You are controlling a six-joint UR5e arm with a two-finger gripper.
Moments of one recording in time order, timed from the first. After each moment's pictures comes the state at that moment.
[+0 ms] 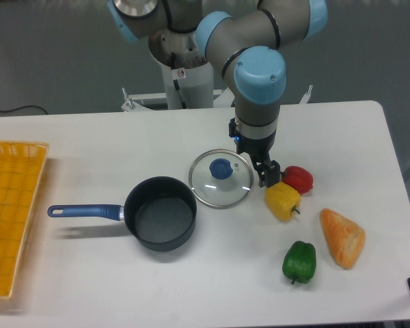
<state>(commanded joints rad) 2.56 -1.80 -1.63 -1.23 1.59 1.58</state>
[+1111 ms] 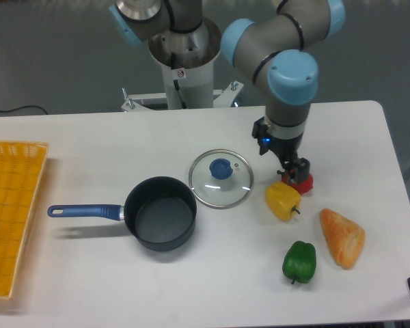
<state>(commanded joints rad) 2.71 -1.87 -1.61 -1.18 1.58 1.56</state>
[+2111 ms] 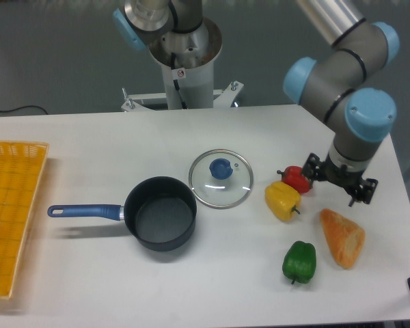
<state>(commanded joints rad) 2.79 -2.16 -1.33 -1.17 1.48 1.10</state>
